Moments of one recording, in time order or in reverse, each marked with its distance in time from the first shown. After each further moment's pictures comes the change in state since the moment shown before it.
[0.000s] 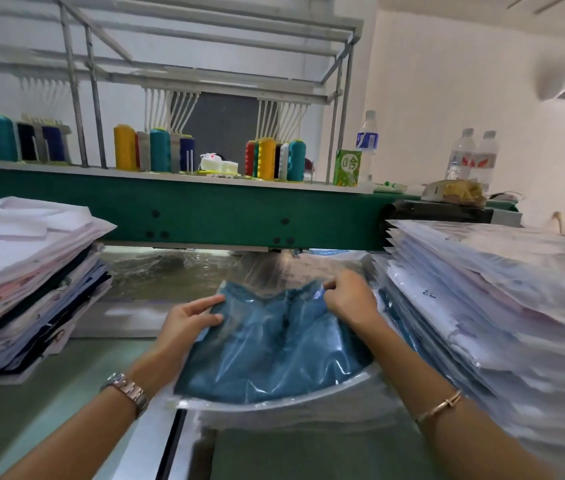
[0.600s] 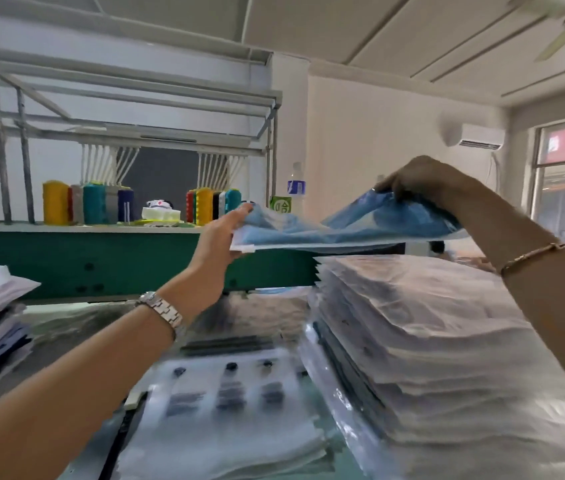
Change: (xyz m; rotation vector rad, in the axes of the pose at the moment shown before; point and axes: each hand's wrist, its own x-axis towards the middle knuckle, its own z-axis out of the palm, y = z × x) left_hand -0.051 0.185 0.162 -0.199 -0.308 0.374; right_hand 0.036 0.038 -0.303 0.169 0.224 0.004
